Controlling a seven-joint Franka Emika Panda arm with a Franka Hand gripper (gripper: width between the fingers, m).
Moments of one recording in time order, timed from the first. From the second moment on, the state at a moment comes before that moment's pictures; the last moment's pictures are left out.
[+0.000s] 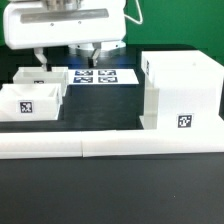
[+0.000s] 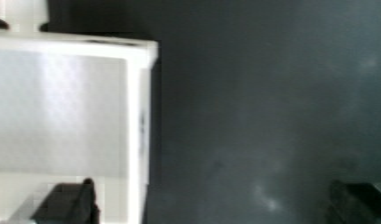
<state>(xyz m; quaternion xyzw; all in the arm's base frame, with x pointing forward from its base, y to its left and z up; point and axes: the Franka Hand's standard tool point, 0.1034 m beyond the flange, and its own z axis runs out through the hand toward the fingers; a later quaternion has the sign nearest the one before) 0.499 -0.082 0.071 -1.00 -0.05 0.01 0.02</state>
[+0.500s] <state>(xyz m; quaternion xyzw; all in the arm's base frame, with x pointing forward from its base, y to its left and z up) 0.487 -0.100 0.031 -1.00 -0.05 0.01 0.01</state>
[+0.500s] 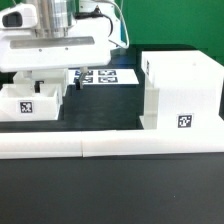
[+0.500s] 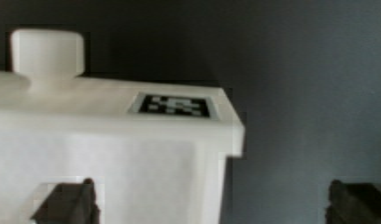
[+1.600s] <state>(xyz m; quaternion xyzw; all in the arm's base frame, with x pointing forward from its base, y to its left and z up) 0.481 -0.096 0.006 -1.00 -0.05 0.00 0.00</state>
